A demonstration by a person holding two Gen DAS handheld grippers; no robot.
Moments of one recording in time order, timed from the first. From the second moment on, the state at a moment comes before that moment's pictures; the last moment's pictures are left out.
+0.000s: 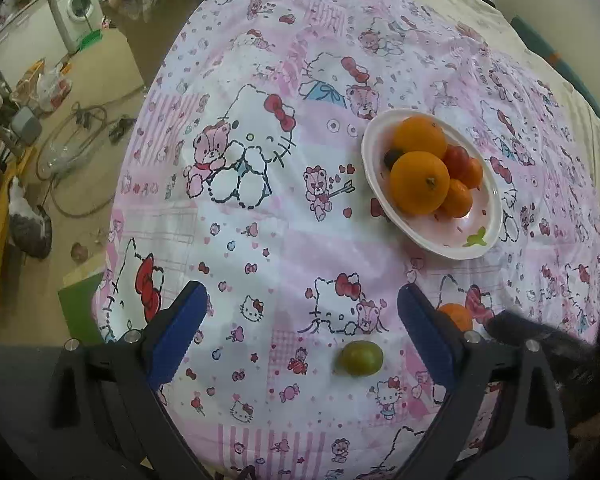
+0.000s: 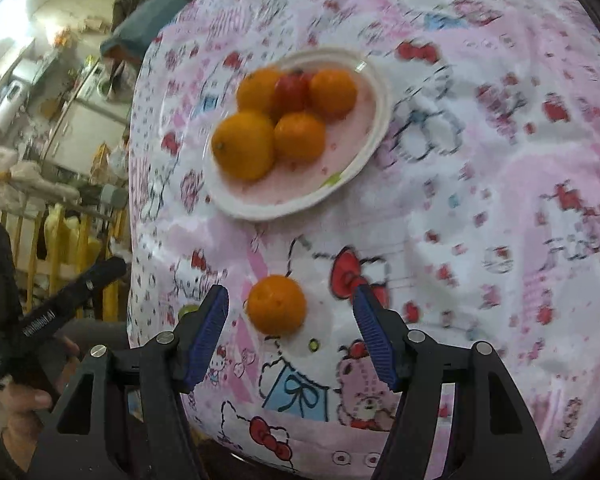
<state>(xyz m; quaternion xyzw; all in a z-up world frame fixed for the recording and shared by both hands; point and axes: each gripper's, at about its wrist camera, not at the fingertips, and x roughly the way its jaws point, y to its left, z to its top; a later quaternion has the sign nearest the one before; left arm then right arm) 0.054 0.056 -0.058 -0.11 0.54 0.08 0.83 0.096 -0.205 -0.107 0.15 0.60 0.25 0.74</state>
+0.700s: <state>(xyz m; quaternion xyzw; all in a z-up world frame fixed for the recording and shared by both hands) 0.047 0.015 -0.092 -0.04 0.60 0.00 0.80 0.099 -0.188 -0.123 0.12 0.61 0.25 0.74</state>
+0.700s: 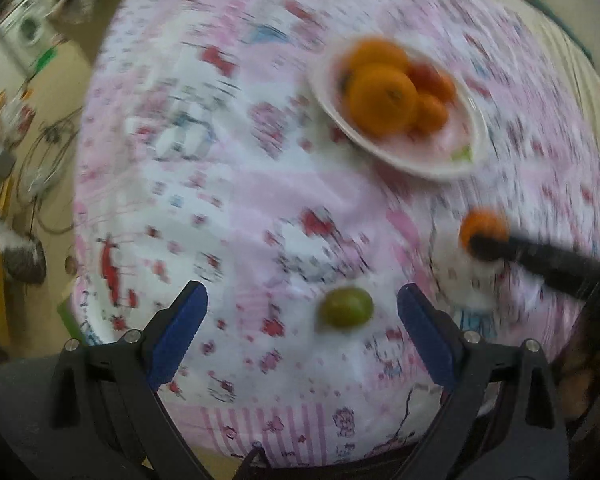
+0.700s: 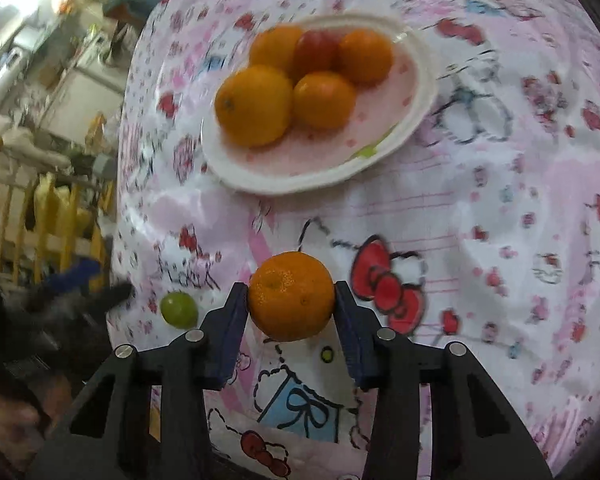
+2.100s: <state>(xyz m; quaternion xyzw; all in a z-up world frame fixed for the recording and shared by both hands) 0.138 -0.052 -0.080 -0.03 0.57 -0.08 0.82 0.170 -0.250 -0.078 0.21 0.57 0.23 0.76</state>
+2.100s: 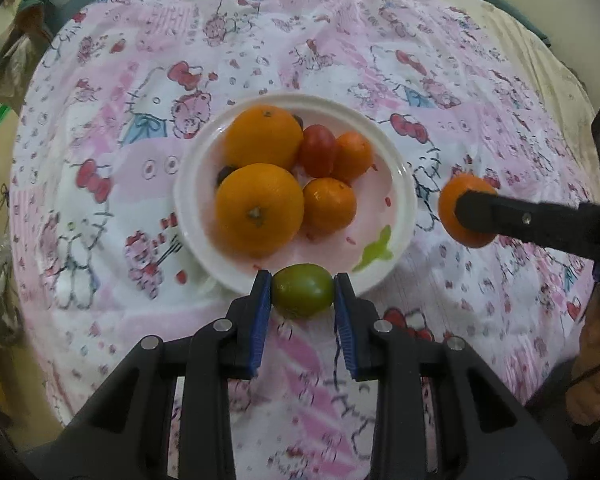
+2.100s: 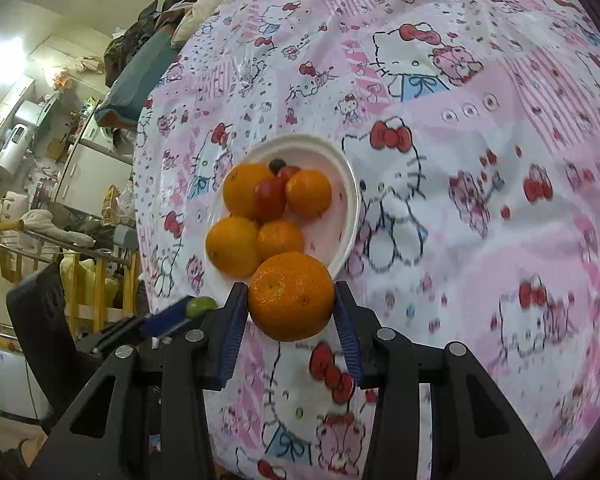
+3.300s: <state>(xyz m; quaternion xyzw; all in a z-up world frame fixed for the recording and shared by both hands) 0.152 -0.065 -0.095 -0.02 0.58 -0.06 0.81 0.220 -0.218 -0.105 0.15 0.58 0.23 0.77</state>
